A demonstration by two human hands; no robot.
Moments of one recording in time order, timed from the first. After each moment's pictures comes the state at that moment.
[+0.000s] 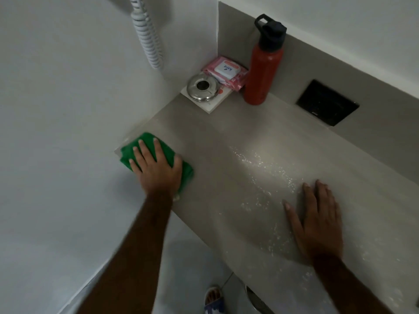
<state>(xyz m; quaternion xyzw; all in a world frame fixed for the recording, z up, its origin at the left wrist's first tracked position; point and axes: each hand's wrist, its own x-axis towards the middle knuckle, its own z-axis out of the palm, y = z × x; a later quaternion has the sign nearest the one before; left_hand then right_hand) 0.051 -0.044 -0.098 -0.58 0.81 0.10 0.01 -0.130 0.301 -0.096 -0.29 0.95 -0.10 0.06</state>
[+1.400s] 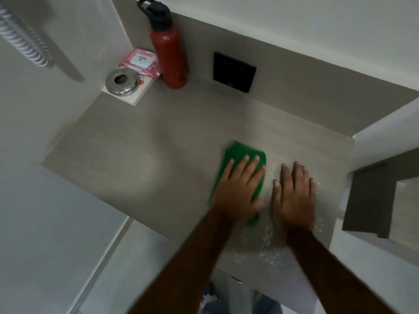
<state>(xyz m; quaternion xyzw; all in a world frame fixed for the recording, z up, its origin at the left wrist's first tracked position) -0.079 0.243 -0.083 -0.02 0.99 0.10 0.09 -0.135 0.407 -0.100 -0.18 0.98 -0.10 0.01</state>
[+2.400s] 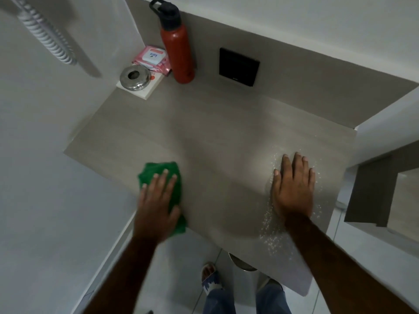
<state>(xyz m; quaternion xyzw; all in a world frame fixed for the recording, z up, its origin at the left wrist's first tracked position) 0.102 0.140 -0.090 -0.24 0.96 0.10 0.09 -0.134 0.409 -0.096 -0.18 0.98 -0.10 0.02</state>
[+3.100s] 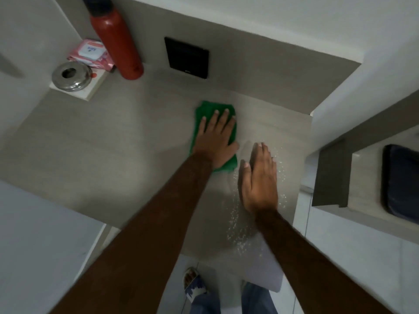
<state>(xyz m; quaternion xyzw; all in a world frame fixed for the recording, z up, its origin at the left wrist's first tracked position) -0.181 0.240 -0.077 -0.05 0.99 0.13 0.10 -0.135 0.413 -0.090 -0.13 0.94 -0.30 0.04</state>
